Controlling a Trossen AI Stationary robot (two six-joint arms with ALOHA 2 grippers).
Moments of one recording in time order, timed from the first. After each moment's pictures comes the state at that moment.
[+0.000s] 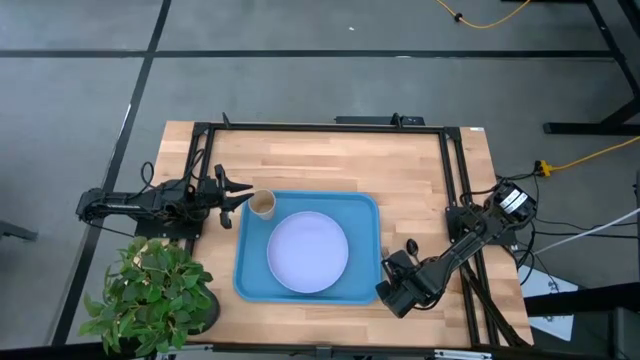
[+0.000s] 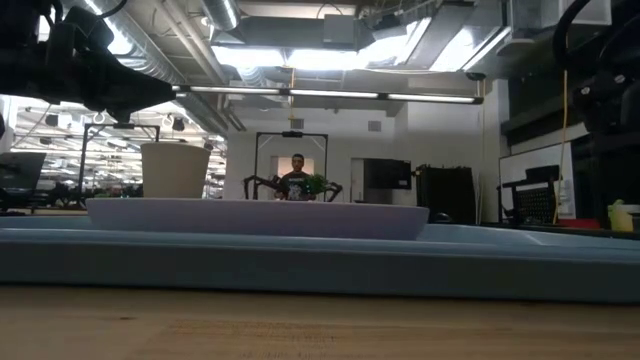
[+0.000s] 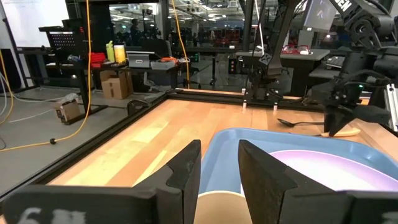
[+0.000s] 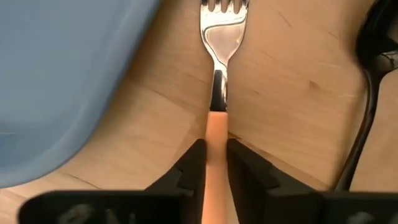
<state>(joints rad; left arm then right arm) -0.01 0.00 0.01 0.05 -0.27 -0.02 0.74 1.79 1.04 -0.84 0.13 1.82</state>
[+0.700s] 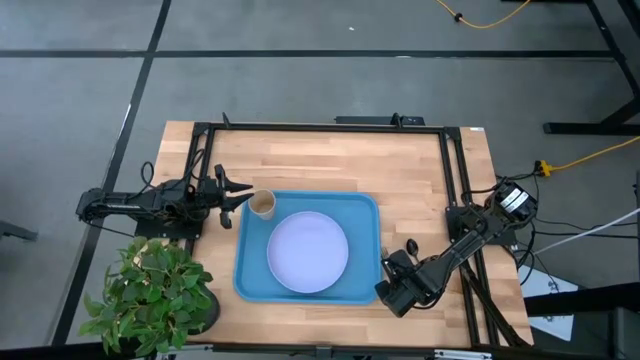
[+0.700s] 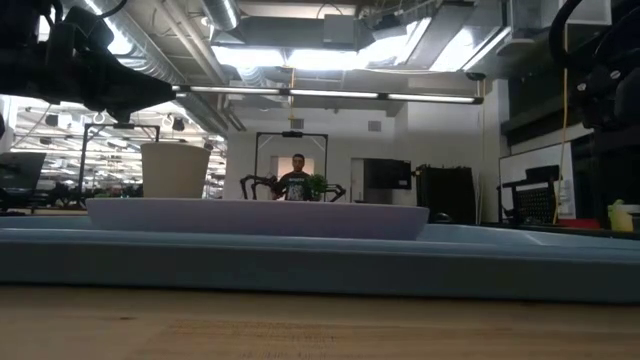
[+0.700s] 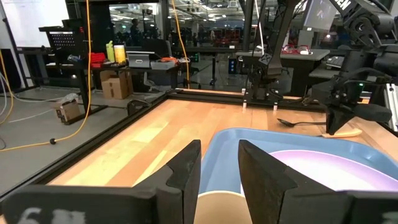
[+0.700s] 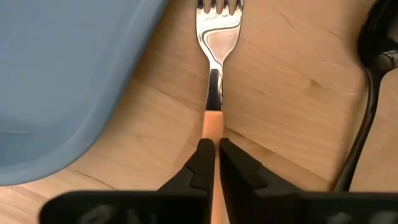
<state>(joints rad) -0.01 0.00 0.01 0.05 -0.27 -0.02 0.74 1.79 1.05 -0.84 0.11 1.83</state>
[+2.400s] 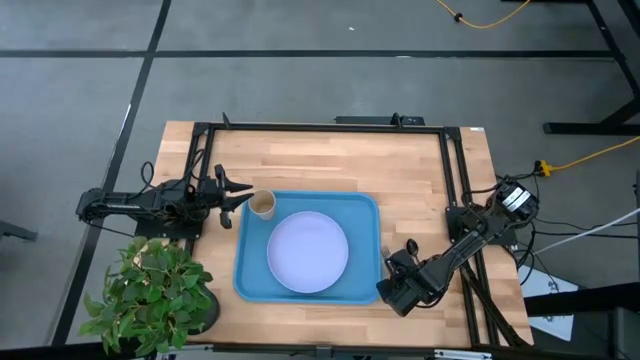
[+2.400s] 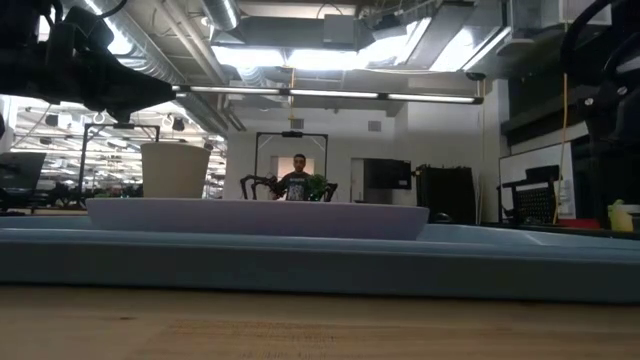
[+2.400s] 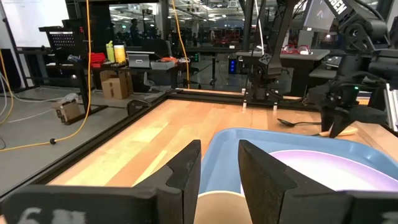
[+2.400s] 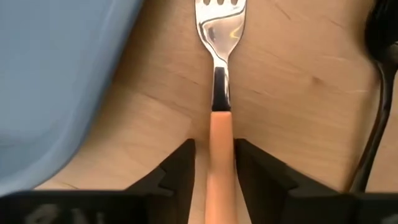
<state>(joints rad) -0.01 0.00 0.01 0.05 -0.27 -0.02 0.75 1.78 0.98 -0.75 0.13 1.88</state>
